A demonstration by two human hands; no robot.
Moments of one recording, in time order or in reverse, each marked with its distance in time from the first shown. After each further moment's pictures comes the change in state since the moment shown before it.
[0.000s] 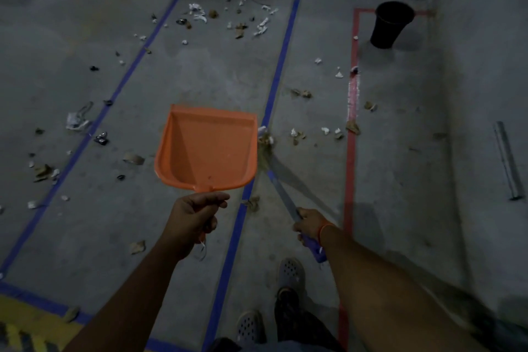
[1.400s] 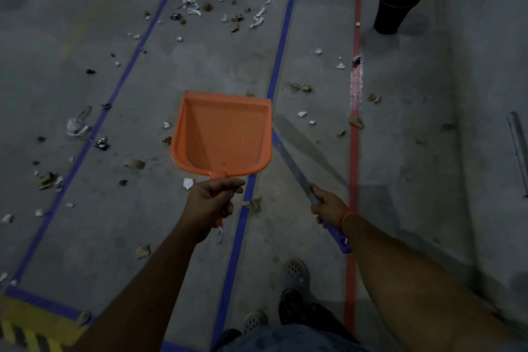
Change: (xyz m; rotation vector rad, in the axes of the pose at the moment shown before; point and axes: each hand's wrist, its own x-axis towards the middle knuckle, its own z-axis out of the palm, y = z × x) left_hand 0.068 0.034 0.054 0.053 -0.042 0.017; right_hand 0.028 -0.022 -0.084 -0.021 0.084 -0.205
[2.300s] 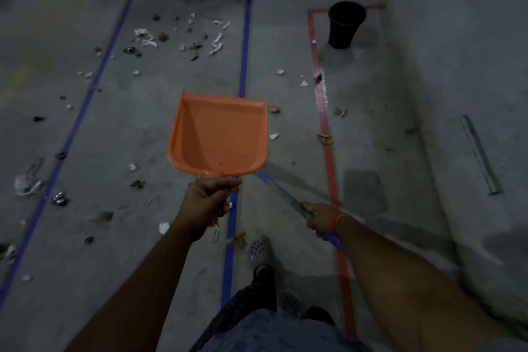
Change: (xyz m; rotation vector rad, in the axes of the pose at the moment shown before) left_hand 0.137 0.067 0.040 0.045 -0.186 0.050; right_hand 0.047 -0.051 -0.076 -0.163 -0.060 0.130
